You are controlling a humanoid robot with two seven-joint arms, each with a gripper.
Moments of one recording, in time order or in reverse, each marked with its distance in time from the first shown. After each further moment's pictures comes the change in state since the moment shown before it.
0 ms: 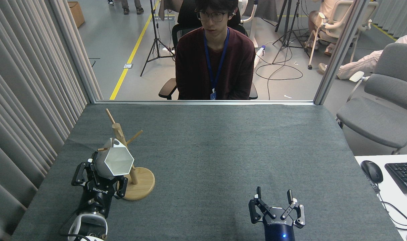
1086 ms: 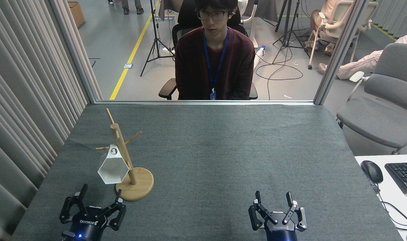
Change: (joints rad) left arm 0.281 -0.018 0.048 -0.319 0.600 -0.306 -0.185; right arm 0.071 -0.025 -0.001 -0.097 -0.003 -0.098 -0.007
